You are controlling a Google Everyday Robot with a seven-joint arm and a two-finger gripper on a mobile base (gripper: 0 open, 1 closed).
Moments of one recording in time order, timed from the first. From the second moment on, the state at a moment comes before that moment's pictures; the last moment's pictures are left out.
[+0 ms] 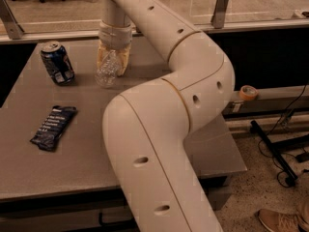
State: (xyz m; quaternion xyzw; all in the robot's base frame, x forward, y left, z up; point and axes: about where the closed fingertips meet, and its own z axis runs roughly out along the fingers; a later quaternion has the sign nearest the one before) arm 0.704 0.124 0.835 -0.99 0.05 0.03 0.10
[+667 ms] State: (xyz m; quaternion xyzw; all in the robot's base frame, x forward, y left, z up) arm 0.696 0.133 0.892 -0.98 -0.10 -0.12 0.13
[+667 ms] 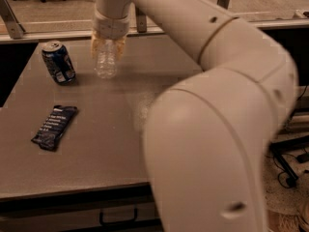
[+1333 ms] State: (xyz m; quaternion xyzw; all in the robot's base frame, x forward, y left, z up) arm 0.656 0.057 0.977 -0.94 -0.12 -0.29 0.13
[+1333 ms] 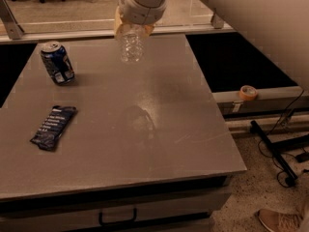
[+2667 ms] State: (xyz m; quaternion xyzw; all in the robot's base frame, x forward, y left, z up) arm 0.647 0.093 1.014 -0.81 -0.29 -0.43 0.26
